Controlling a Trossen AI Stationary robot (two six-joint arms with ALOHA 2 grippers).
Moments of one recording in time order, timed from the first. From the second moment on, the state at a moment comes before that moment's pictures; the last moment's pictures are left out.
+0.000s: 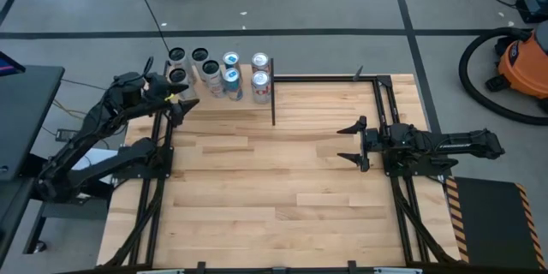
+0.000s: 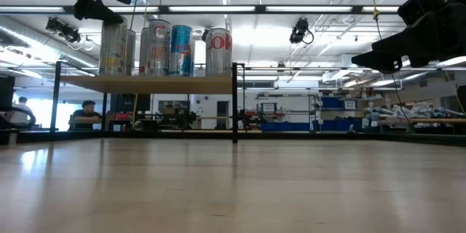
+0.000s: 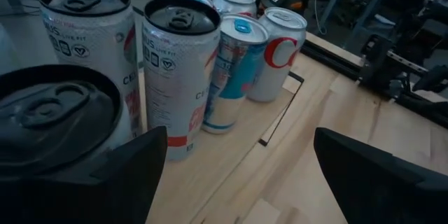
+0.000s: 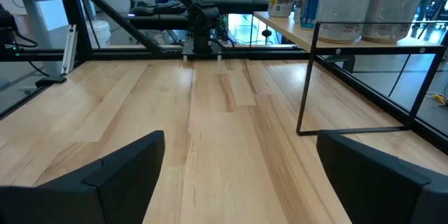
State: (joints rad) left arm 0.77 0.55 0.82 -0.64 0.18 -0.13; right arm -0.02 0.14 0.01 0.03 0.06 -0.02
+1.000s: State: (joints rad) left arm 0.36 0.58 0.82 -0.69 -0.45 -0.28; right arm -0.02 0.14 0.01 0.03 0.06 -0.02
